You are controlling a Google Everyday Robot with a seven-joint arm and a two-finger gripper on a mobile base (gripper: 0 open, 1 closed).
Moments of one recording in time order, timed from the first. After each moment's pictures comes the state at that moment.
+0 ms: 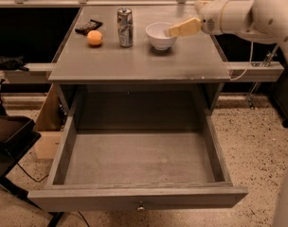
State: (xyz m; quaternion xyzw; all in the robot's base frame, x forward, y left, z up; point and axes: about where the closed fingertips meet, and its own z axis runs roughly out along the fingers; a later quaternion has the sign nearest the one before) arm 0.781 -0.121 0.961 -0.38 0.69 0.21 0.58
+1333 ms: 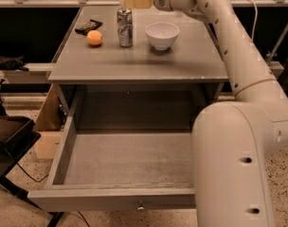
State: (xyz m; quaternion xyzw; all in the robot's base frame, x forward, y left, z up) arm 0.876 0.016 1.002 -0.36 0.64 0.29 0.62
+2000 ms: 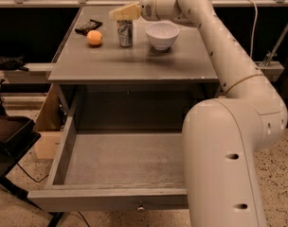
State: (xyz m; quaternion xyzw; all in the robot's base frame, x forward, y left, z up) arm 0.880 0.057 0.953 -0.36 0.69 0.30 0.56
